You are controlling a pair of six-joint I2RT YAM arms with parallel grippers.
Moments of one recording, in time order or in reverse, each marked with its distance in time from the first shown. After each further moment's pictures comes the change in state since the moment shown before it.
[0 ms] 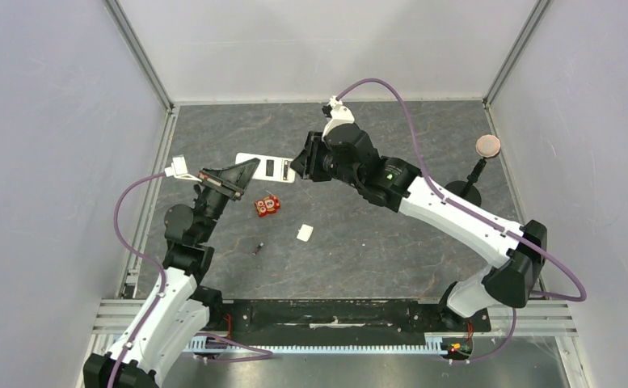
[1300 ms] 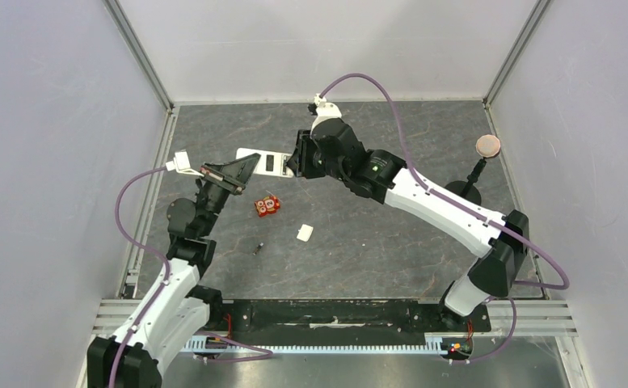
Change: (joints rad) left arm 0.016 0.096 -0.001 0.113 0.020 0.028; right arm 0.010 0.104 0.111 -0.064 0.011 -0.061
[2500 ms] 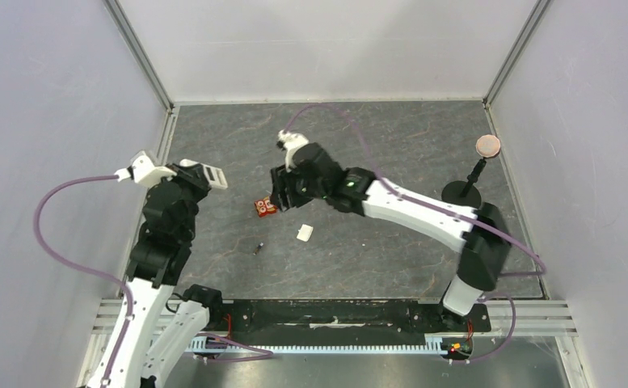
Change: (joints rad) left arm -0.016 -0.123 0.417 -1.019 -0.649 0.483; right arm 0.049 0.026 -0.126 0.089 -0.175 -0.174
